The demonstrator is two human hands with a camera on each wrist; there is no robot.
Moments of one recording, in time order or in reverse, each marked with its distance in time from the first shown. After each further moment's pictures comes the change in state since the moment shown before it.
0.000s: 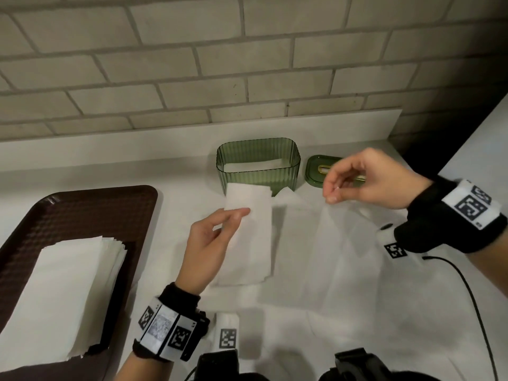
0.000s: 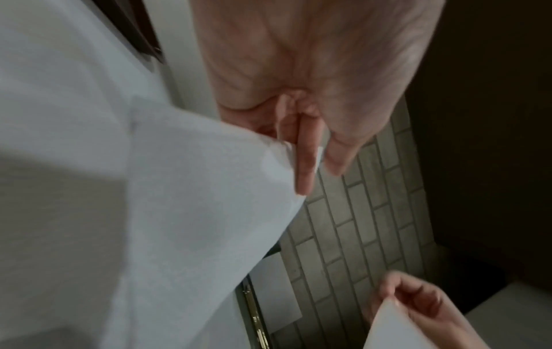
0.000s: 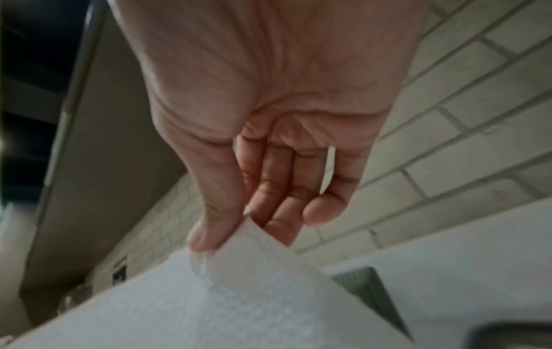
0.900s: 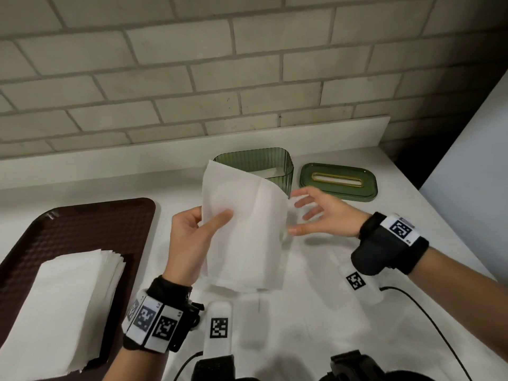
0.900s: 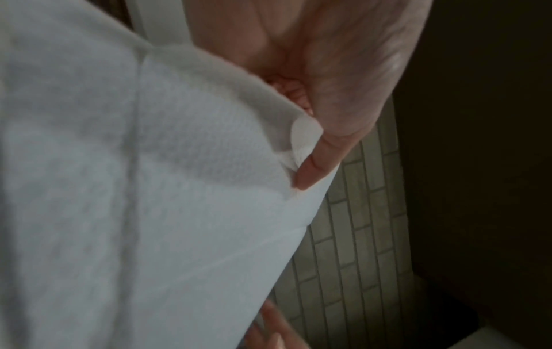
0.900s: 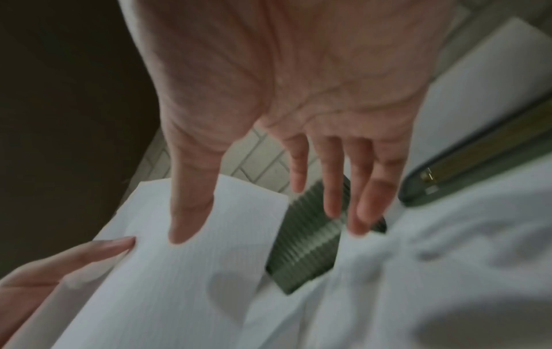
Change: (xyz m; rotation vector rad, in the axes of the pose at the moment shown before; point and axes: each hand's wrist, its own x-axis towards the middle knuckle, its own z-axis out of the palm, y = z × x) left_hand 0.021 0.015 -0.008 -0.210 0.152 -0.102; right_hand 0.012 0.039 0.063 0.204 -0.041 0.291
